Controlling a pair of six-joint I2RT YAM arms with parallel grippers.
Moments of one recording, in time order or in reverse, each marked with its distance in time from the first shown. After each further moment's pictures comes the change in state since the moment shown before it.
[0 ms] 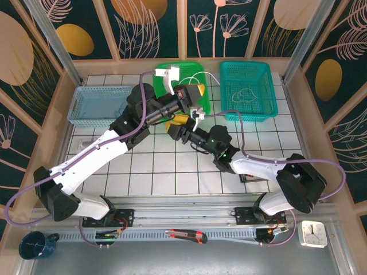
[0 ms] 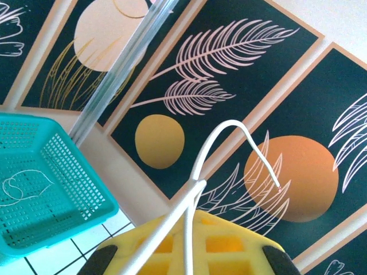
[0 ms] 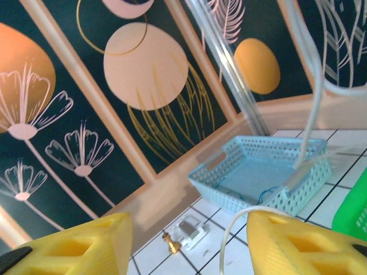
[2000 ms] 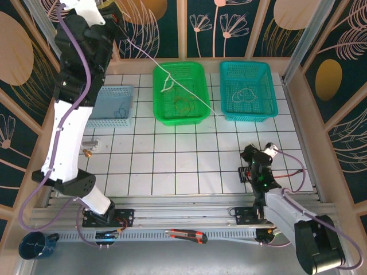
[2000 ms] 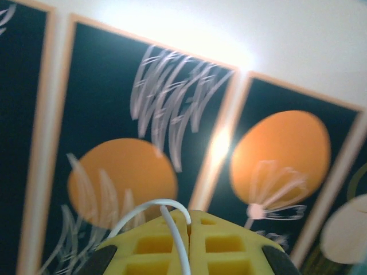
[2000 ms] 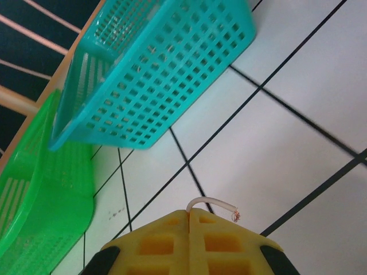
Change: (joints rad) left arm 0.425 0.245 0.936 -0.591 -0.506 0.460; right arm -0.615 -0.639 -0.684 -0.478 0.433 0.402
